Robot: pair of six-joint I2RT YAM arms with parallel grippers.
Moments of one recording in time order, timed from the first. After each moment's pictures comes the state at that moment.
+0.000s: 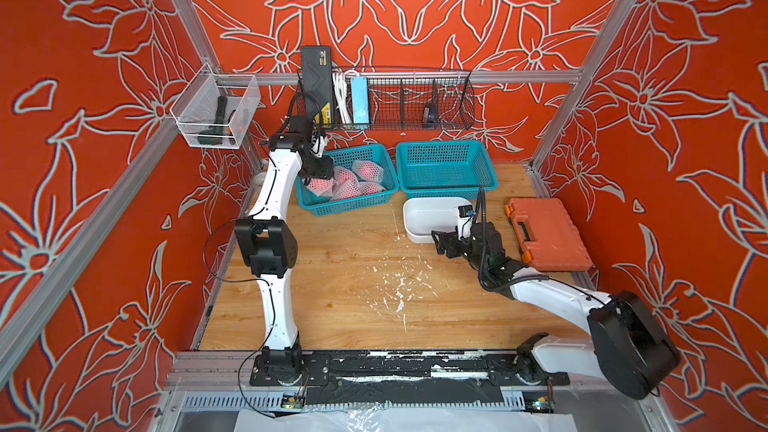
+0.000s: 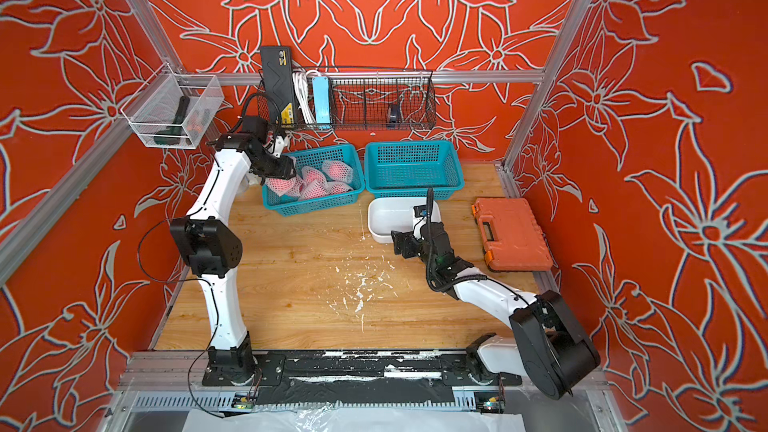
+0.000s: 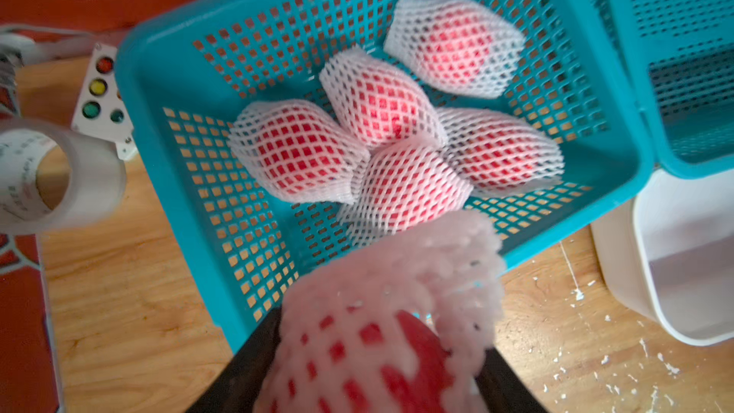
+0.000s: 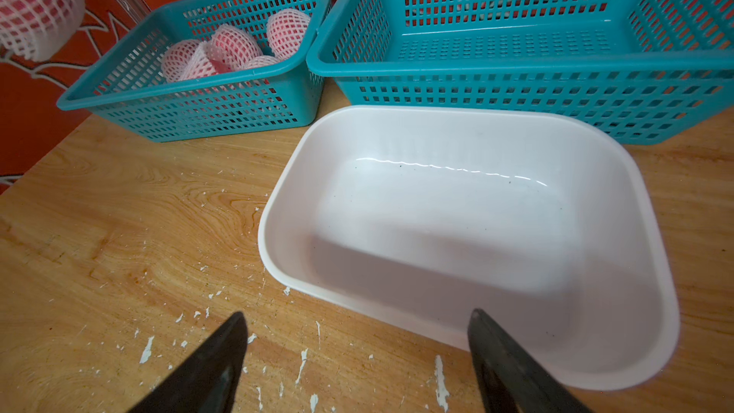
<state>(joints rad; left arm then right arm) 0.02 2.08 2.22 -1.14 0.19 0.10 0.54 1.28 0.54 0.30 0.03 0.26</state>
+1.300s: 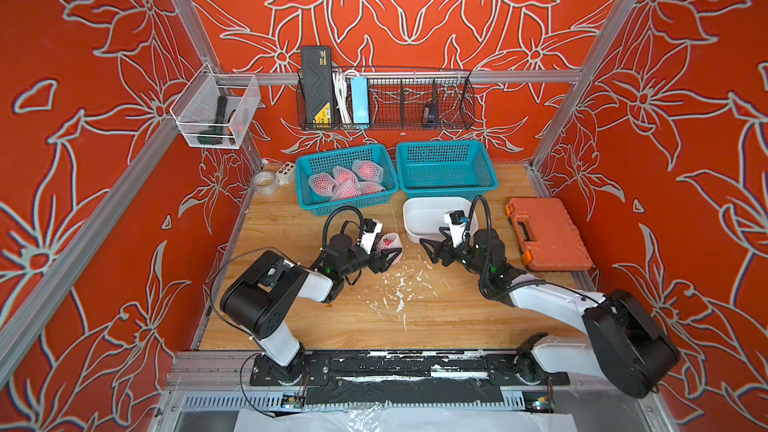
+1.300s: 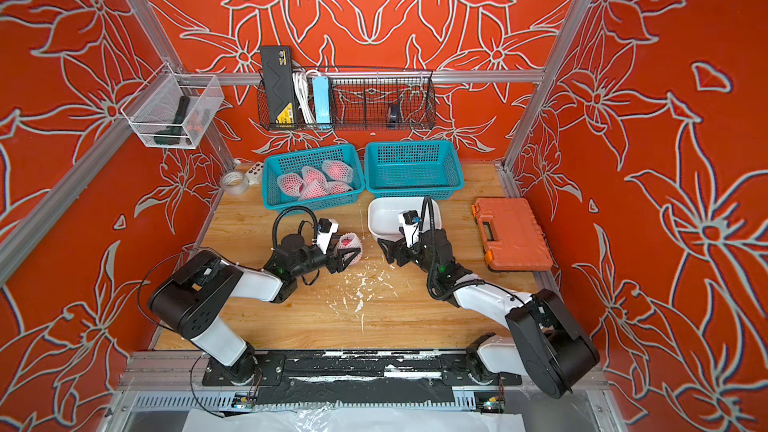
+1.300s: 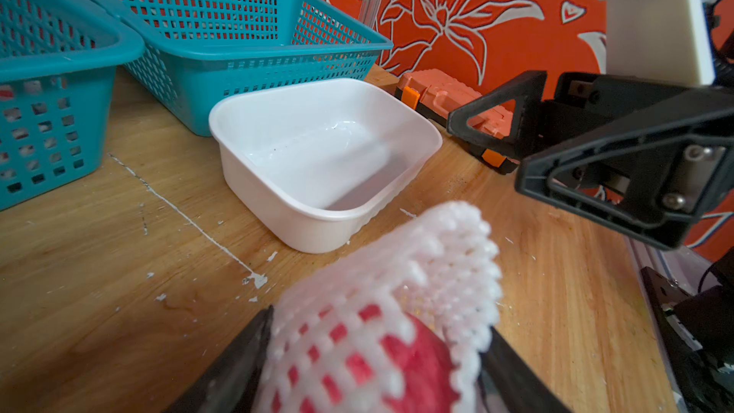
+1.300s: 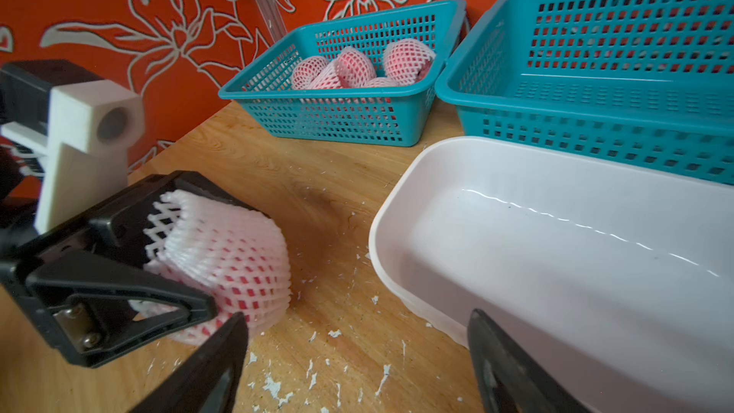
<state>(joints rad) -0.44 1.66 0.43 1.01 0.52 -0.21 0.56 1.31 0.46 0.55 -0.25 0.18</state>
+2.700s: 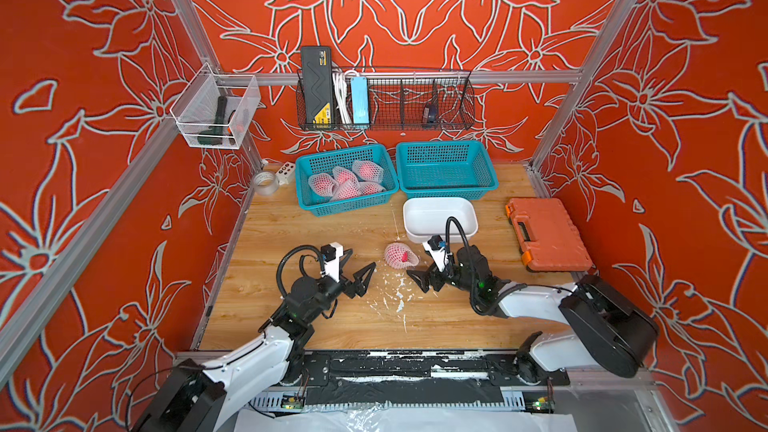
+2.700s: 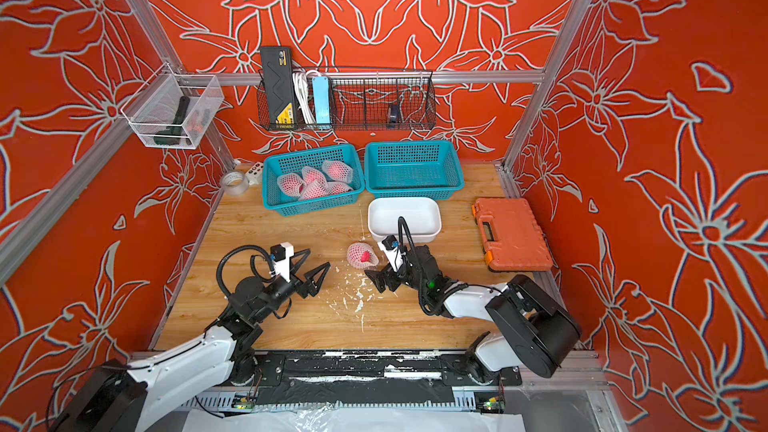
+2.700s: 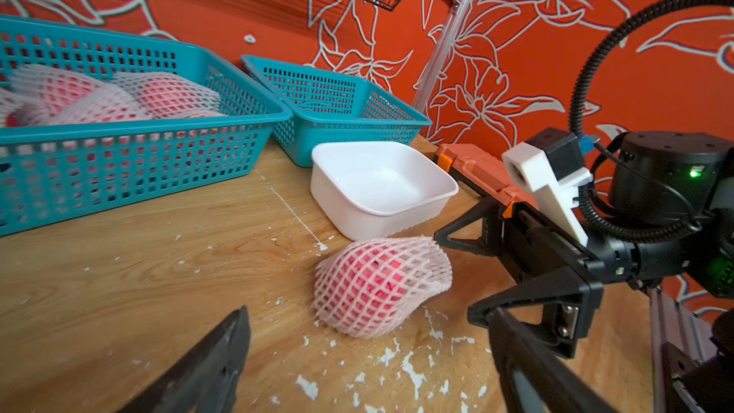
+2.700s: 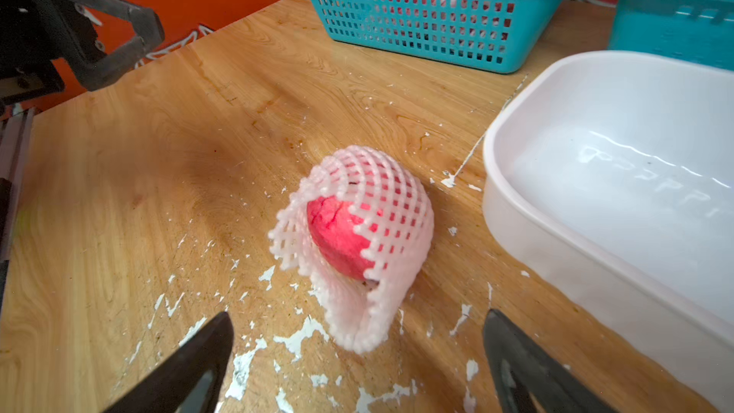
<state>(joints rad) -0.47 0.81 0.01 0.77 0.17 -0.31 0.73 1.44 0.38 0.65 -0.26 0.03</state>
